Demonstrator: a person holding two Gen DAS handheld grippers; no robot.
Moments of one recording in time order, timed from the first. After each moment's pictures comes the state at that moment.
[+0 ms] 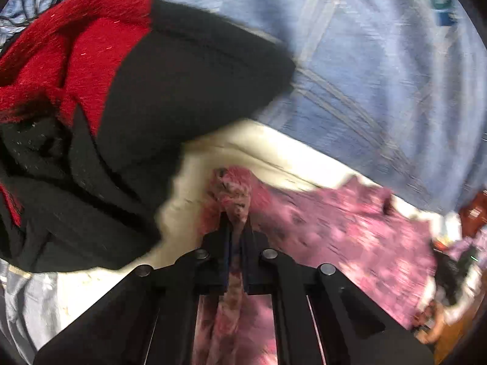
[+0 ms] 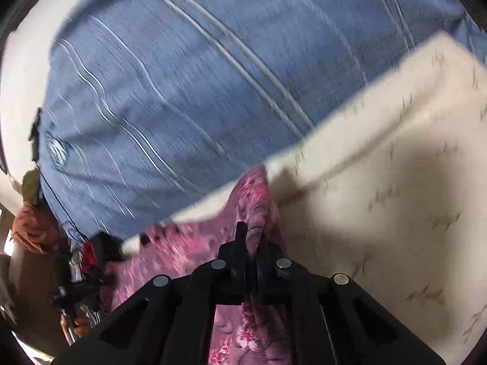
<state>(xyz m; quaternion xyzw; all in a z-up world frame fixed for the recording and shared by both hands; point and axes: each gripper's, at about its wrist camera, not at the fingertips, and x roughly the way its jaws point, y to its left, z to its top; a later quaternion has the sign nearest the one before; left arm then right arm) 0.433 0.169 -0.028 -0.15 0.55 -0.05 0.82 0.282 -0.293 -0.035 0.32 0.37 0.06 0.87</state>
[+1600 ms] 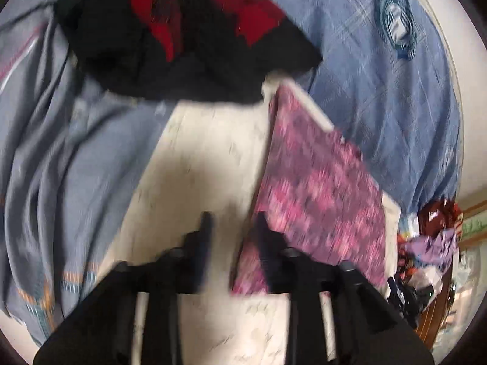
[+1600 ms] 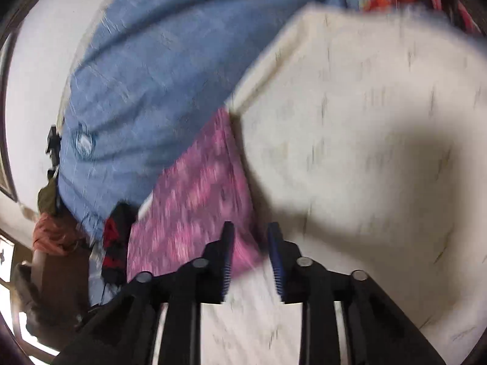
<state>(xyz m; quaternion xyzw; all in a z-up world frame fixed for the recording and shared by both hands) 0.265 0.250 0.000 -0.28 0.52 -0.06 0.80 0.083 -0.322 -0.024 0.39 0.37 0.01 0.85</state>
